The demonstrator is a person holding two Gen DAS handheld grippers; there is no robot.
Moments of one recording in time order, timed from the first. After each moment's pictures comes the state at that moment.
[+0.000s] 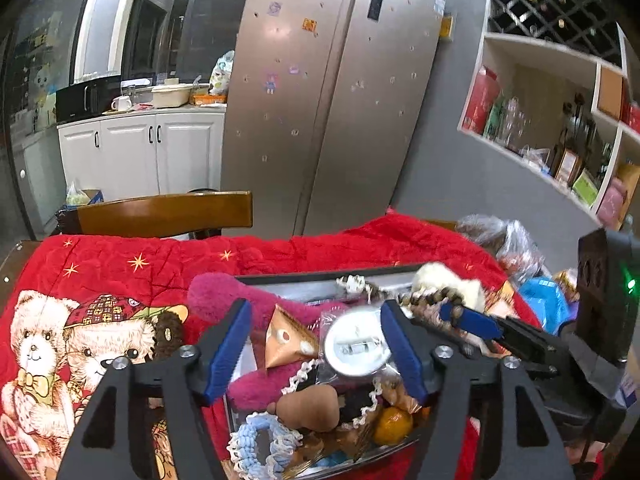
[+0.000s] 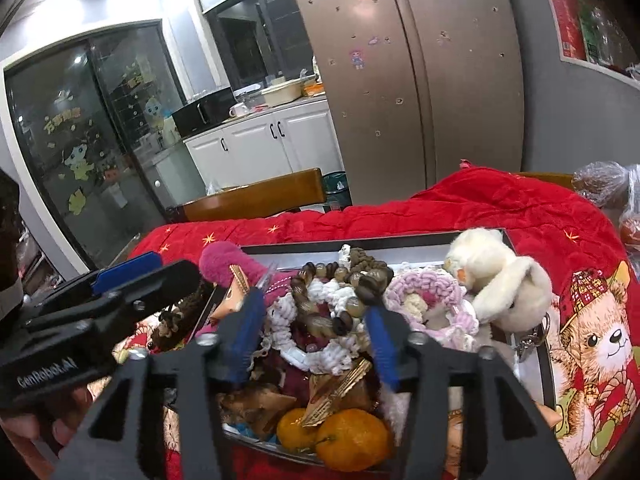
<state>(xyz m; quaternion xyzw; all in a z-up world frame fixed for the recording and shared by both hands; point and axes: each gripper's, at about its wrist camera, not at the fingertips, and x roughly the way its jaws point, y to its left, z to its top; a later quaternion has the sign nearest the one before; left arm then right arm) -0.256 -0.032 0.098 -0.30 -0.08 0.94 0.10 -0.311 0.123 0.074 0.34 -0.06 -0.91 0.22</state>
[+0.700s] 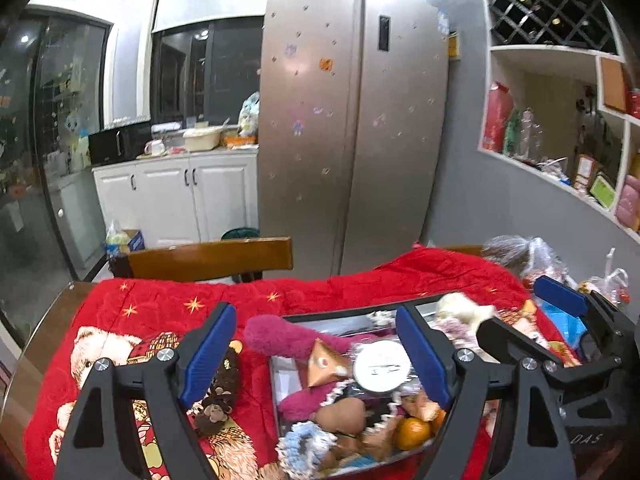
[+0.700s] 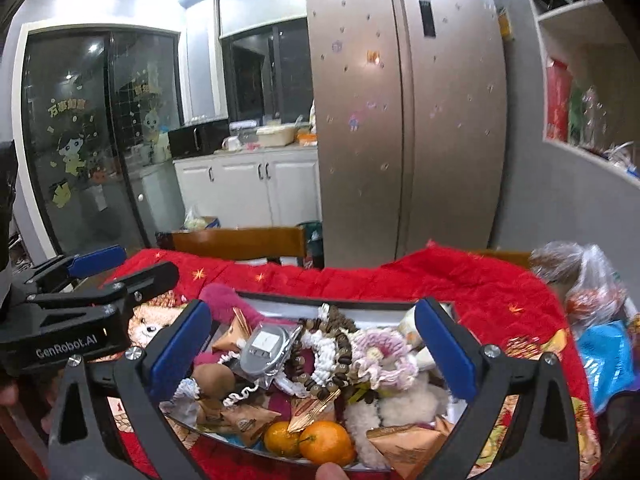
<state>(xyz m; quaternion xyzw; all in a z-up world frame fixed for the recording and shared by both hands) -0.216 -0.029 0.150 -0.25 -0.03 0.97 0.03 -0.246 0.122 0.152 0.24 0.01 -0.96 0.17</state>
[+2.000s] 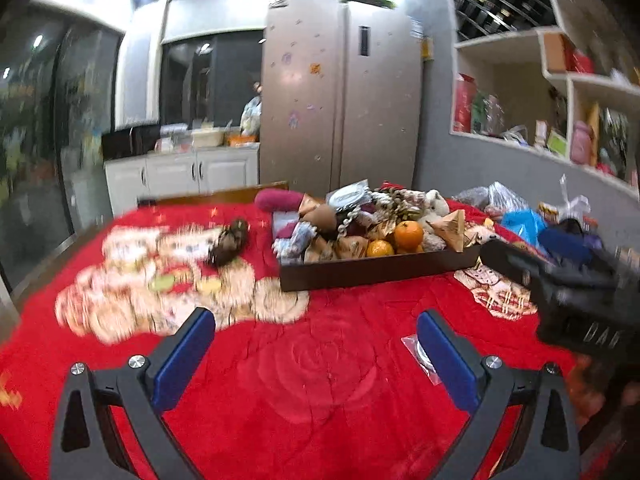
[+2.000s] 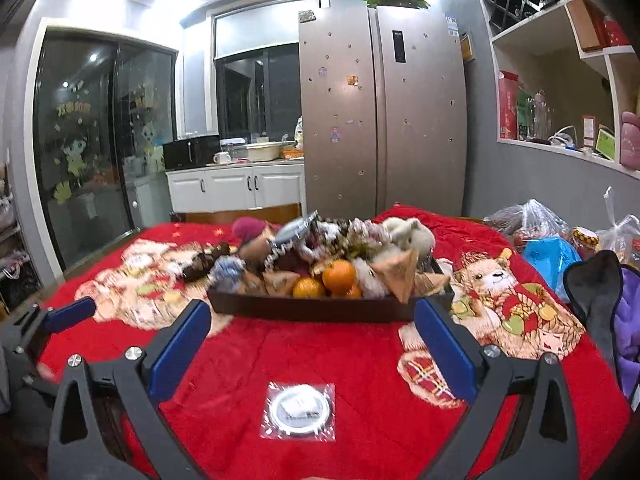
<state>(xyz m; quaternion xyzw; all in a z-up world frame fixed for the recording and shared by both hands) -0.015 -0.018 0.041 -0.22 -0.03 0.97 0.03 -0.040 0.148 0.079 0.20 0.02 -0.97 0.12</state>
